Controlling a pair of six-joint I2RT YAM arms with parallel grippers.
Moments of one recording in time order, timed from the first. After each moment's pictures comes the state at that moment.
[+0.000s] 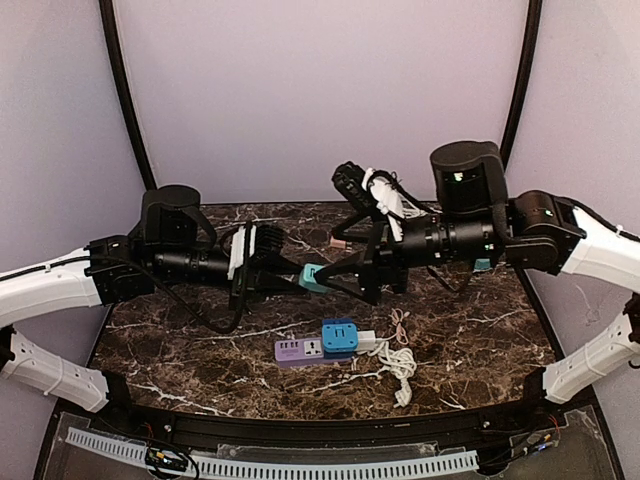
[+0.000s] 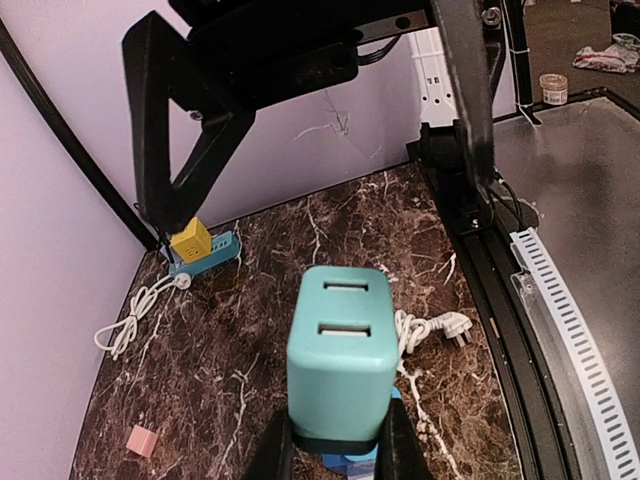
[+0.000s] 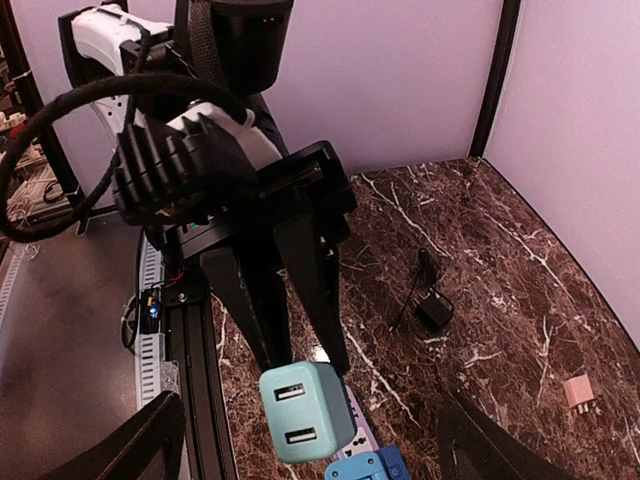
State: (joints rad) left arm -0.98 1.15 1.00 -0.15 0.45 0.50; right arm 1.21 1.23 1.33 -0.44 -0.13 -0.03
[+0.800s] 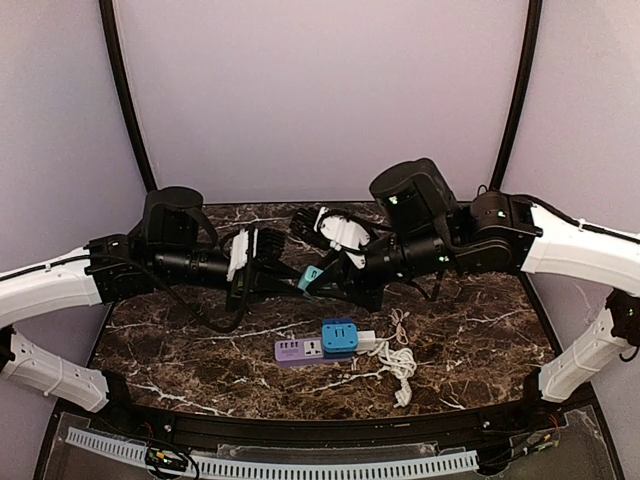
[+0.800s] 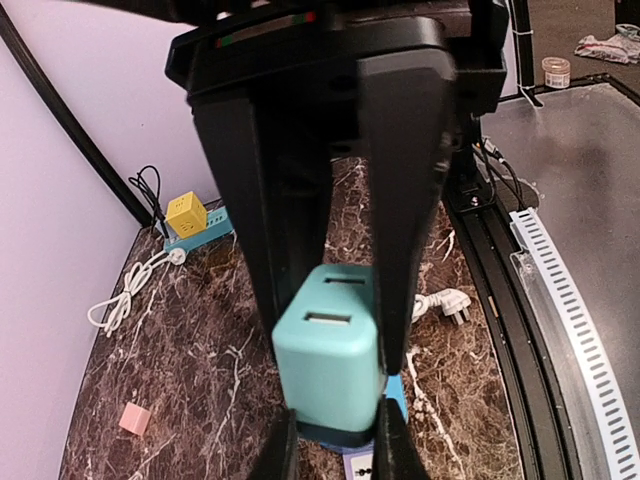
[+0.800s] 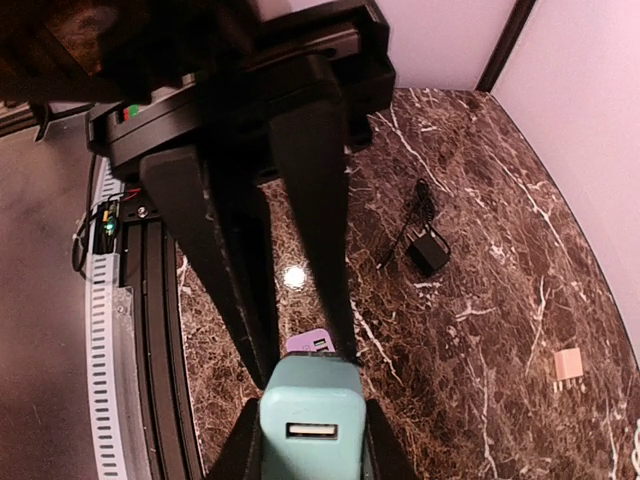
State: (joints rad) left arm -0.97 1.15 1.00 -0.21 0.44 0.54; right arm 1.23 1.45 1.46 -0.60 -0.07 -0.16
